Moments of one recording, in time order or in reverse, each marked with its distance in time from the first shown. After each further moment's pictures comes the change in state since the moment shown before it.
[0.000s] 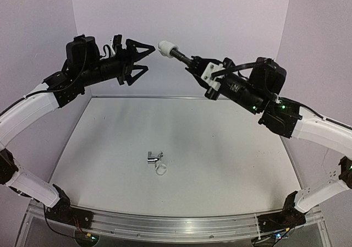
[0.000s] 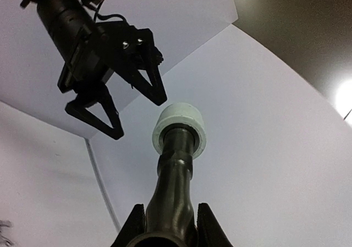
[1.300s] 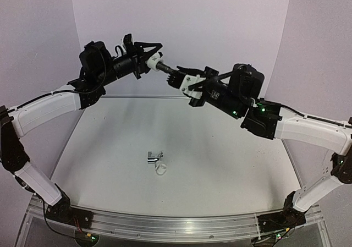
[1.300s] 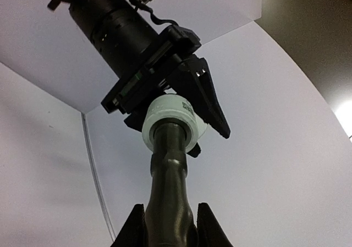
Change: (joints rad) left arm 0.024 0.182 -0.047 0.458 0.102 -0.255; right arm 0.029 0.129 -0.005 0.073 0.060 -0.151
